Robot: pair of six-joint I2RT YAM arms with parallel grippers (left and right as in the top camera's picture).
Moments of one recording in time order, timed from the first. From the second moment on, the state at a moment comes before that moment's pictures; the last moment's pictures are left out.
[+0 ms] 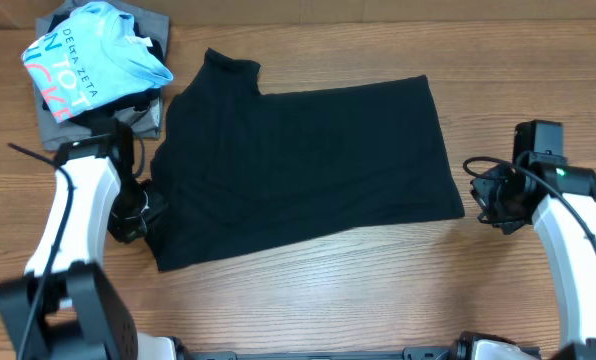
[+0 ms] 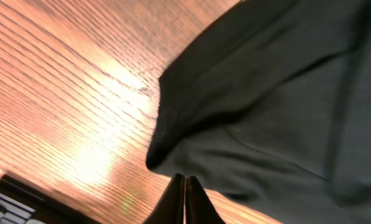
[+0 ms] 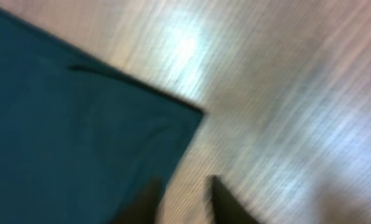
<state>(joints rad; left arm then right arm) 0.20 1.63 1.16 -1.20 -0.03 -0.55 -0.16 1.36 1.04 -0.98 -0.02 0.86</state>
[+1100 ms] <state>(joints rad) -0.18 1.75 1.18 -1.00 0.17 -0.82 -0.16 1.33 1.04 -0.87 -0.28 0.68</state>
